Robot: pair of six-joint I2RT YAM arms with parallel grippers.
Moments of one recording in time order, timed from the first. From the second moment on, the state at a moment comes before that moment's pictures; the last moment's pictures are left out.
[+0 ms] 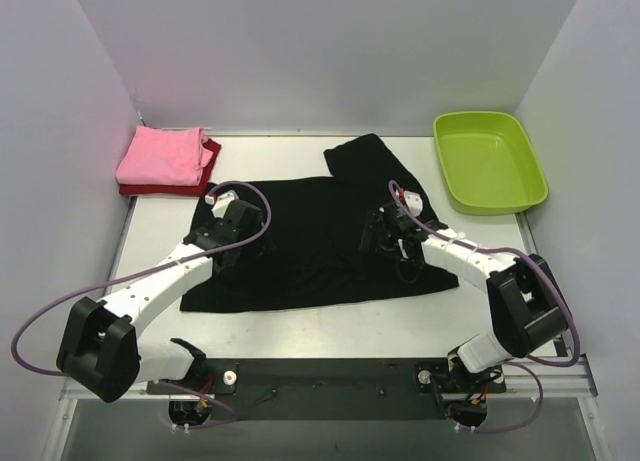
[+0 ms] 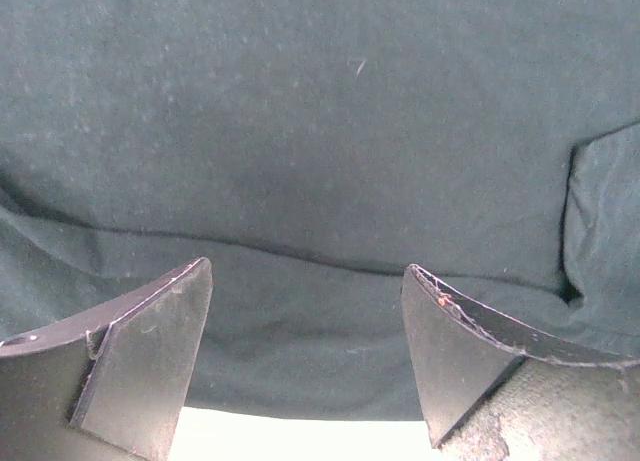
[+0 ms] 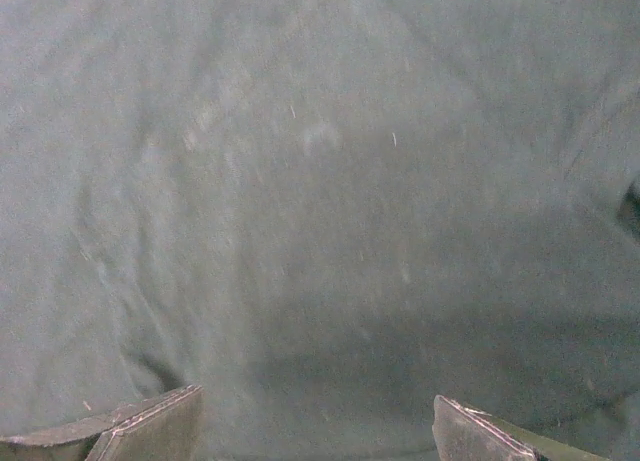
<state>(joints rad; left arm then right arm) -0.53 1.28 0.86 -0.55 -0.31 -0.88 0.49 1.51 0.83 -0.31 0.17 0.65</state>
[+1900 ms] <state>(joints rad) -0.40 1.49 0.75 -0.32 -0.23 -0.79 0.98 1.17 0.85 -0.69 0.47 0.84</state>
